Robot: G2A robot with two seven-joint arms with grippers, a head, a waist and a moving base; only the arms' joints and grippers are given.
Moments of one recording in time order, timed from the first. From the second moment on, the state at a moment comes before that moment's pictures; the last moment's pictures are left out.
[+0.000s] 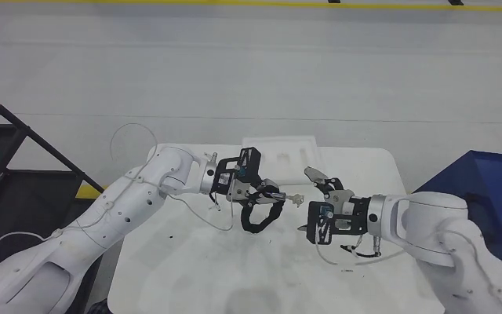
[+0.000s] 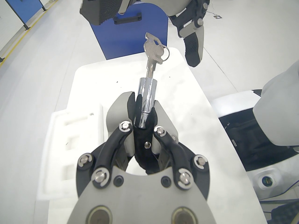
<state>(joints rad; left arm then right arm) 0.64 -0.85 -0.57 -1.54 0.81 -1.01 -0.08 -1.25 -0.99 1.28 -2.18 -1.18 -0.99 0.66</state>
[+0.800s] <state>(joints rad) 0.57 -0.83 -0.47 -1.52 0.82 -1.01 -0.02 -1.29 -0.98 1.24 -2.24 -1.46 -0.96 0.49</state>
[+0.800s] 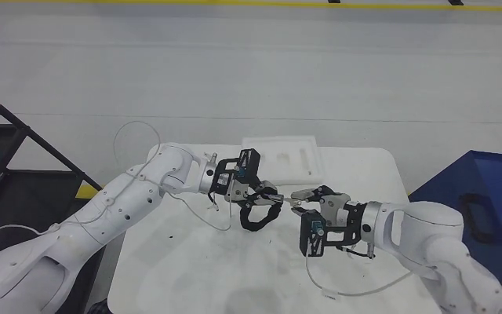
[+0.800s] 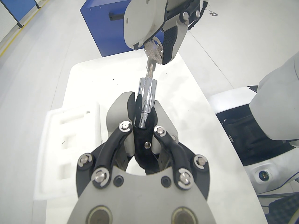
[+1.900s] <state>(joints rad) 0.57 -0.83 -0.47 -1.51 0.95 -1.01 0.14 -1.36 -0.98 1.28 -2.17 -0.98 -0.68 0.58</state>
